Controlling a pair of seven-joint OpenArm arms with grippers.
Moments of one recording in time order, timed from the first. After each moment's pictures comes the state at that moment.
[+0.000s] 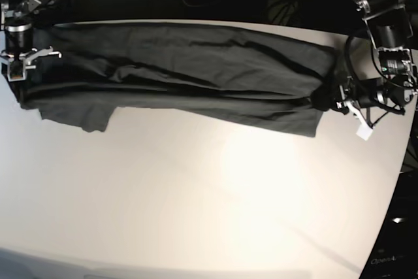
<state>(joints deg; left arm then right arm) -11.4 -23.0 -22.1 49.2 -63.7 -39.1 80.3 -9.9 -4.8 64.5 92.6 -46.5 41.3 31.0</state>
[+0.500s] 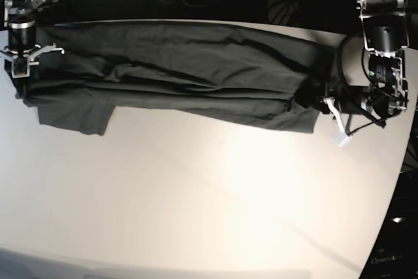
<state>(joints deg) -10.9 -23.5 -7.6 57.8 -63.8 -39.0 80.3 -10.1 -7.1 65.8 93.8 -49.6 41.3 31.3</state>
